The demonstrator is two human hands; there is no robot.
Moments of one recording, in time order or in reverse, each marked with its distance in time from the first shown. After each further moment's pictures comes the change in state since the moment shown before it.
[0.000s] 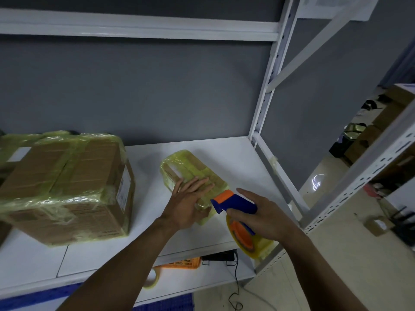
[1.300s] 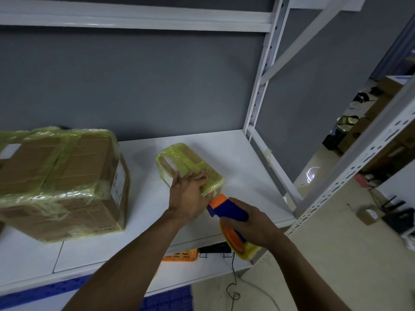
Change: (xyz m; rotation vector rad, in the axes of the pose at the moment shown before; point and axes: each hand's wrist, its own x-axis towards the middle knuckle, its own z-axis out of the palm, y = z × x) left_hand 0.017 0.031 0.005 0.036 0.104 -0.233; right_hand -0.008 0.032 0.034 0.037 -0.036 0.003
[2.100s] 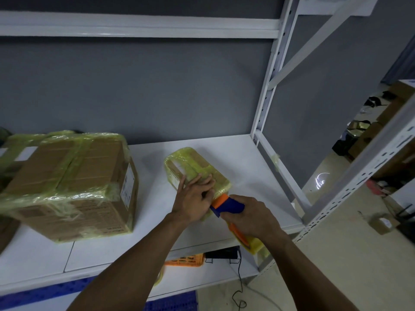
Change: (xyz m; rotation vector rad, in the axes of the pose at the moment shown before) left_hand -0.004 -0.008 -0.011 -0.227 -0.127 -0.003; right_hand 0.025 -0.024 0.005 -0.200 0.120 0.026
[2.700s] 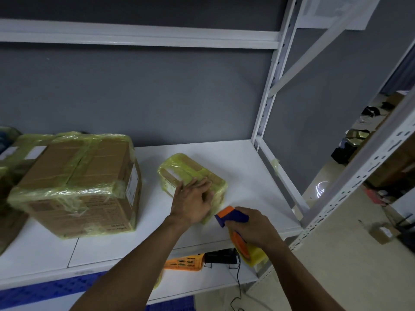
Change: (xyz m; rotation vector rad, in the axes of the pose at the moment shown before) left_hand -0.016 0.006 -0.009 0.142 0.023 -0.065; right_hand -0.013 0.021 0.012 0.061 -0.033 0.048
